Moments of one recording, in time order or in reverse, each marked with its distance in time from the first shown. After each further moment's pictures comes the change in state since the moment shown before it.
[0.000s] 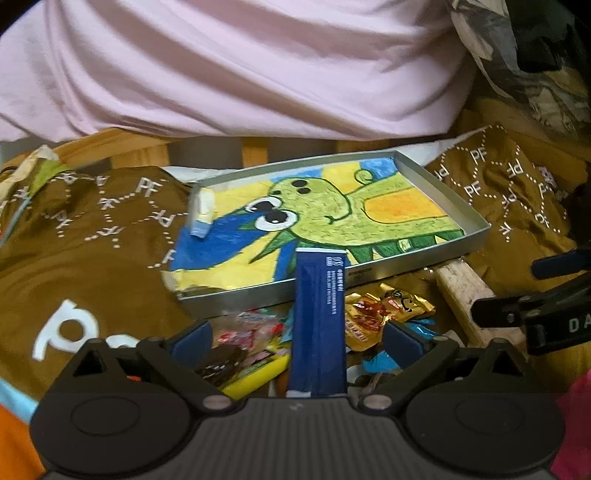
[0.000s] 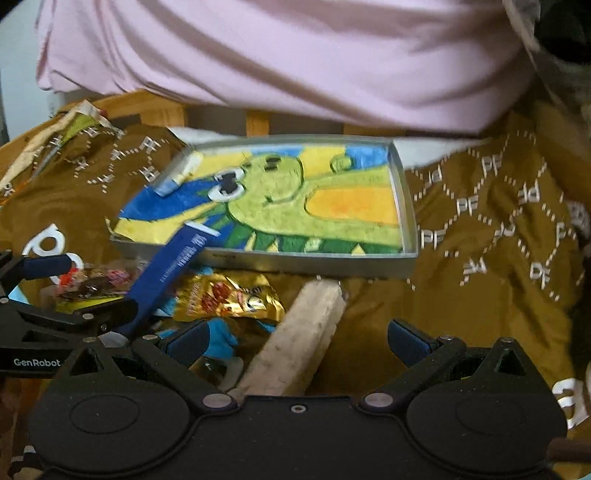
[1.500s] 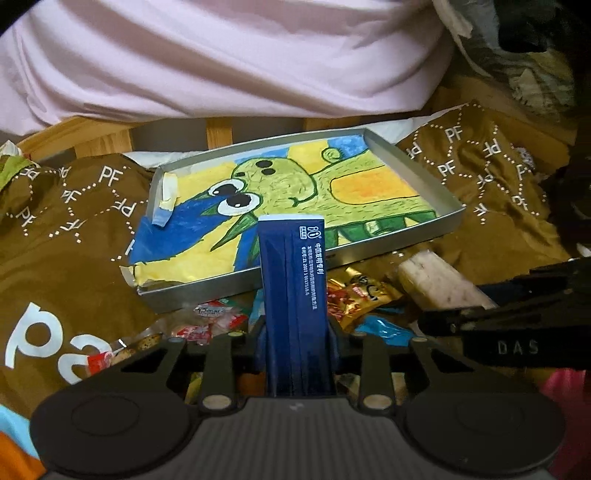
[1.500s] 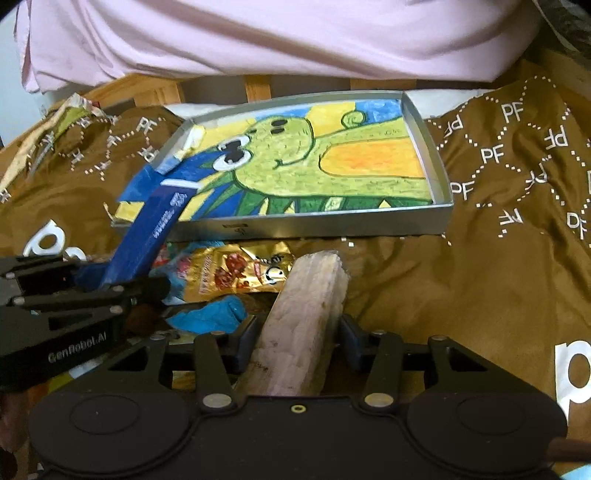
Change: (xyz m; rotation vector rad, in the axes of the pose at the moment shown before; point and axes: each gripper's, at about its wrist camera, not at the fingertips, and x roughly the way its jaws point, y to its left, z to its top) left arm 0.004 -0.015 0.010 0.022 0.081 -0.074; right arm 0.013 0.009 -0.009 0.074 0.051 0.060
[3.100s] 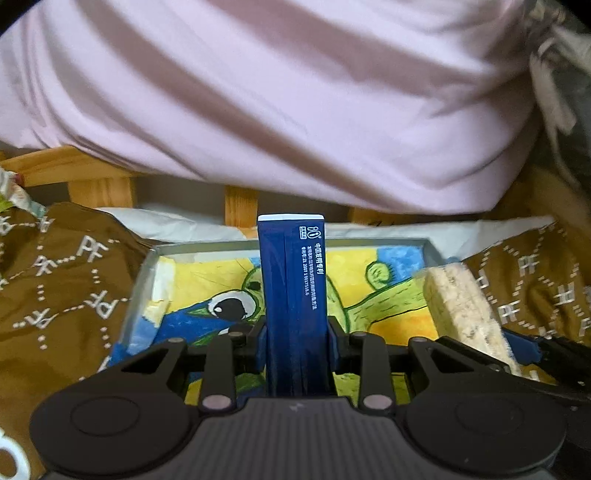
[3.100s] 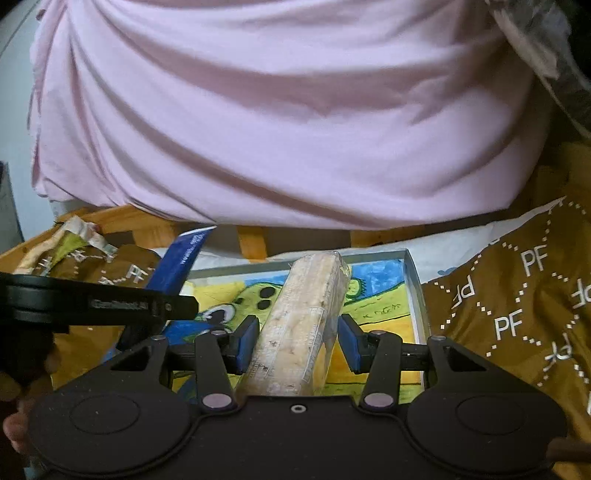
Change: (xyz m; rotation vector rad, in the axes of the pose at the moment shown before) left arm 0.096 0.004 0.131 -0.191 -0.079 0.082; right arm 0.049 -0.048 0.103 -0.012 -0.343 0.067
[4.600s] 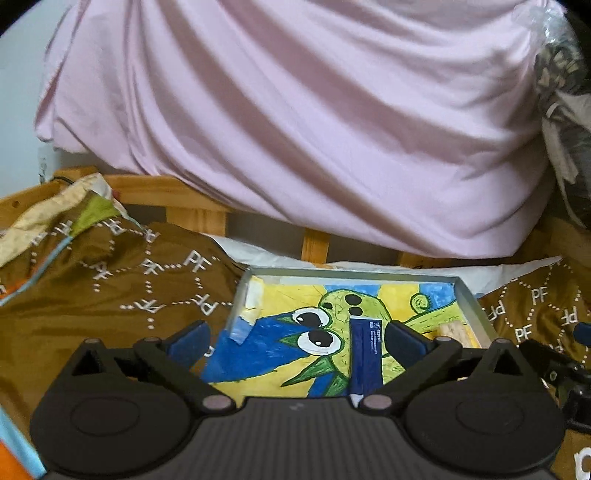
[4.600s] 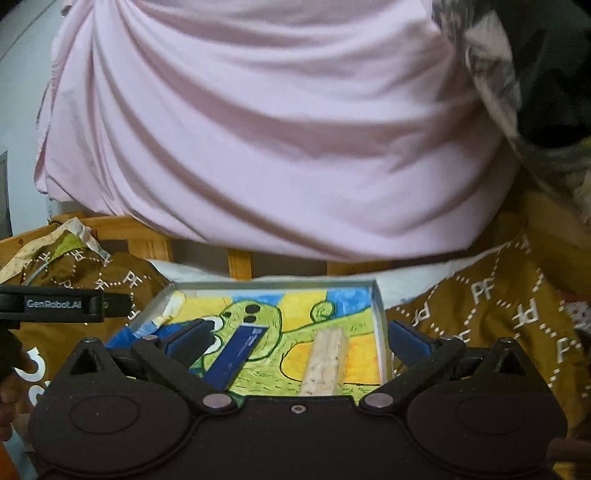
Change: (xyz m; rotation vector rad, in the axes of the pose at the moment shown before) left arm -0.115 0.039 -0.034 -0.090 -0.201 0.140; right arm -0.088 0.022 -0.017 -0.087 -0.159 -0.100
